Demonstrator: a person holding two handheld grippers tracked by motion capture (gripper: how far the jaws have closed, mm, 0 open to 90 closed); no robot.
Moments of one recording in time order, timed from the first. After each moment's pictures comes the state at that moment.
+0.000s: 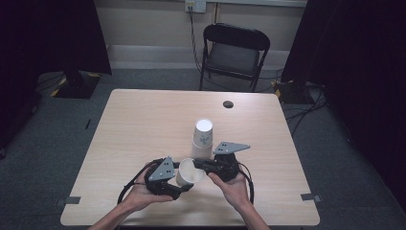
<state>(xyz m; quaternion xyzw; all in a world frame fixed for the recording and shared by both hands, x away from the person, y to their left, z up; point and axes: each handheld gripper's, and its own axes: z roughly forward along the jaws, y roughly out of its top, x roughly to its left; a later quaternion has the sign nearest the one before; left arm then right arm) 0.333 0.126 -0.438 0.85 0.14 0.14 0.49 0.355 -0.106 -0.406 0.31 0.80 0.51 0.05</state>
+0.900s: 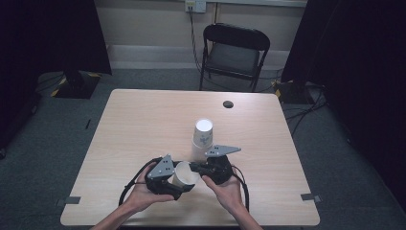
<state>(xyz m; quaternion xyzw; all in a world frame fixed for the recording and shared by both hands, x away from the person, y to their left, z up) 0.333 0.126 -0.436 0.84 0.16 0.12 0.50 0.351 -0.088 -0.415 0.33 0.81 0.48 0.06</state>
